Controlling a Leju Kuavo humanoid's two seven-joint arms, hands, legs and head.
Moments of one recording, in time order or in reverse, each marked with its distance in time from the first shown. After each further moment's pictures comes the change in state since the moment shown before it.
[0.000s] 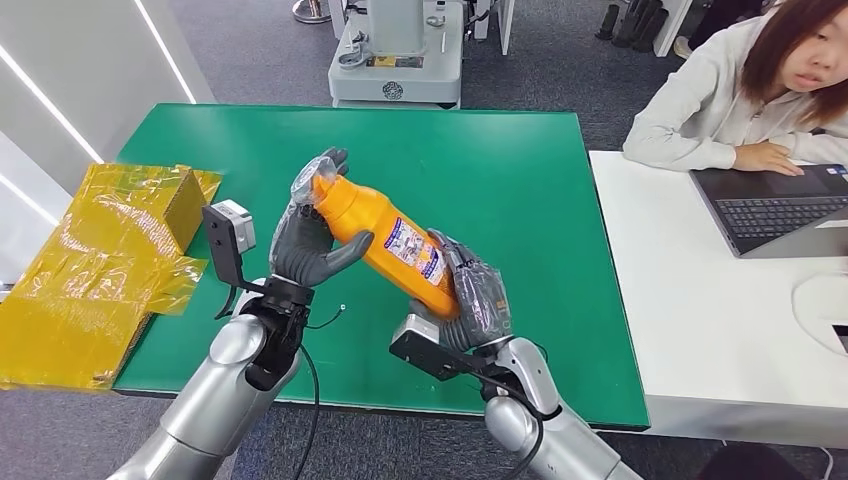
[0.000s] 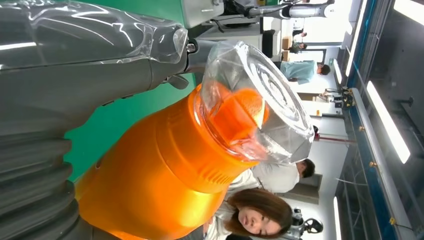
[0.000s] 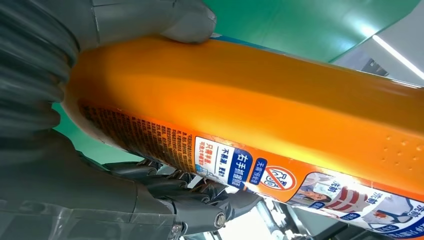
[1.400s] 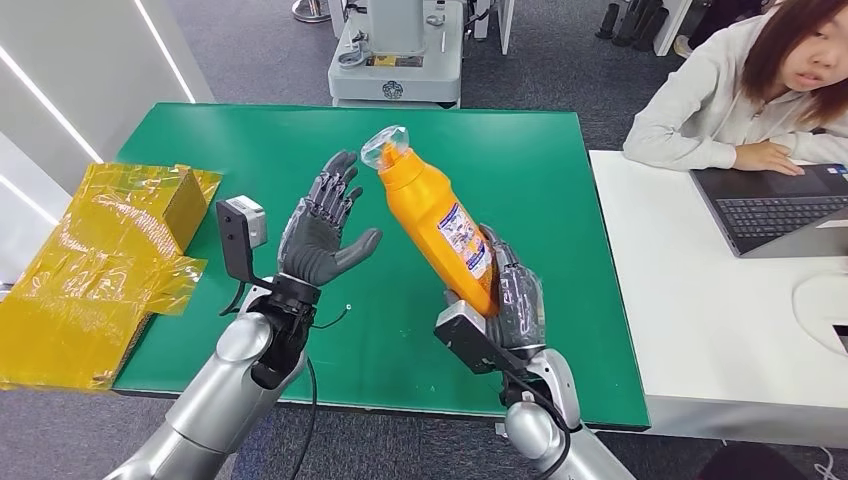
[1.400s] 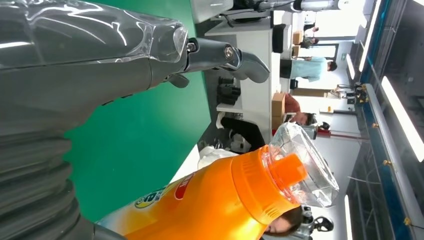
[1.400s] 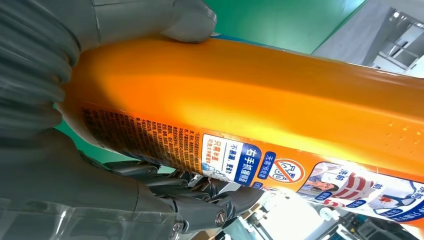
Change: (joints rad) left arm -0.019 -0.002 -0.029 0.023 0.010 0.018 0.019; right arm 0.109 -0.012 -0.145 -0.105 -0.049 -0.038 -0.003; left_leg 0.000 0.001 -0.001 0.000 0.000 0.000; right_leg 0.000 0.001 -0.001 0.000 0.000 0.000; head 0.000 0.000
